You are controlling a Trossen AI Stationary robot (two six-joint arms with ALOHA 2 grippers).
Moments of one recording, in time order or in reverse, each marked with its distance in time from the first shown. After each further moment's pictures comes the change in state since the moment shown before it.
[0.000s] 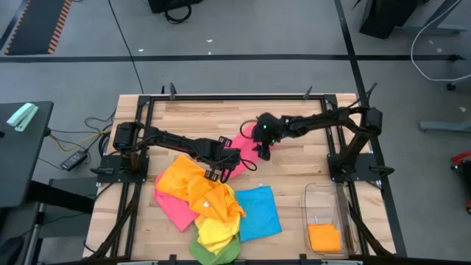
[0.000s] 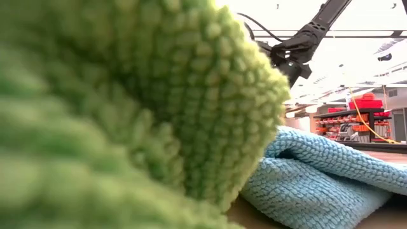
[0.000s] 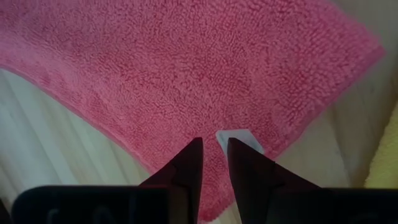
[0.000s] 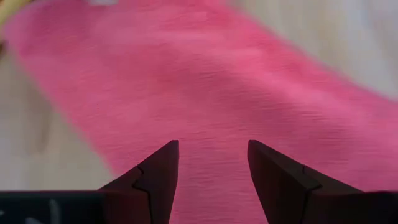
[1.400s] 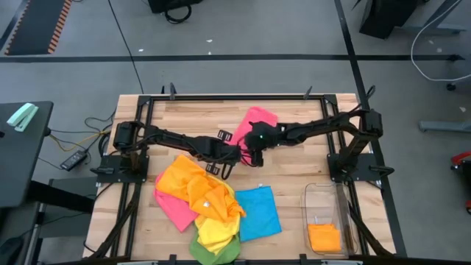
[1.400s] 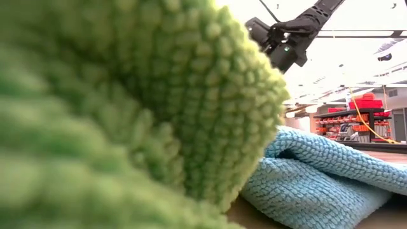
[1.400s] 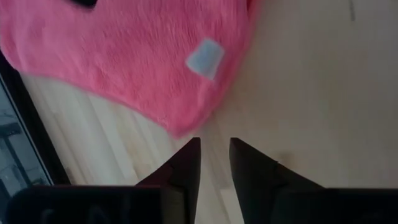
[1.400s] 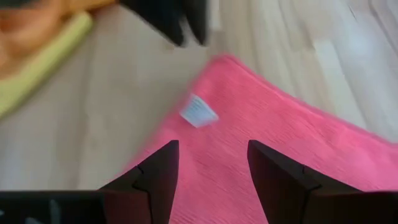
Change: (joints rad) left arm 0.017 -0.001 0.002 0.013 -0.161 0.030; right arm 0.148 0.000 0.058 0.088 0.169 -0.014
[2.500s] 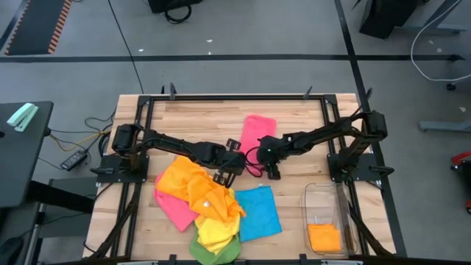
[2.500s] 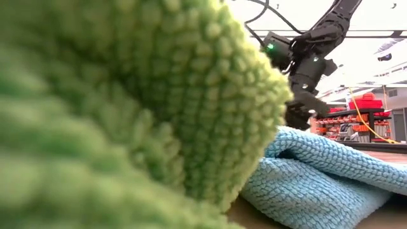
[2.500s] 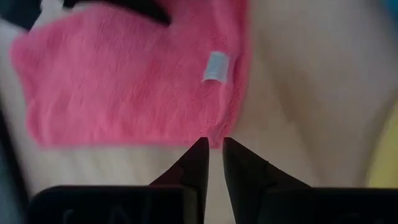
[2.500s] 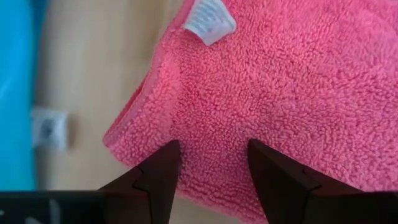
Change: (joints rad) left arm -0.075 0.000 0.074 0.109 0.161 -0.010; right arm 0.072 -0.034 -0.183 -0.128 -0.109 -0.037
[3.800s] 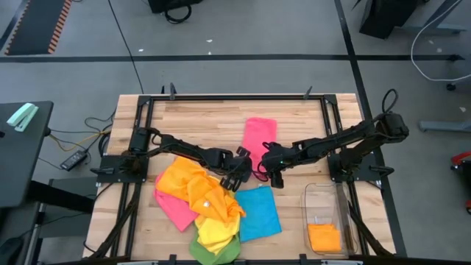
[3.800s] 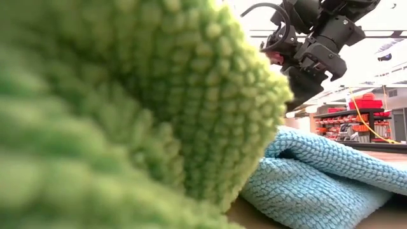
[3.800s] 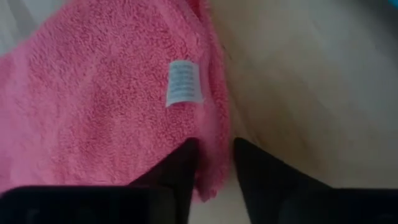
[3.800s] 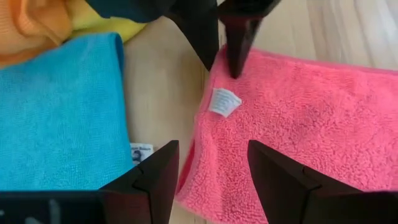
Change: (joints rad) left arm 0.012 0.173 0.000 0.211 0.065 0.106; right arm 0.196 -0.214 -0.004 -0.040 0.196 0.245
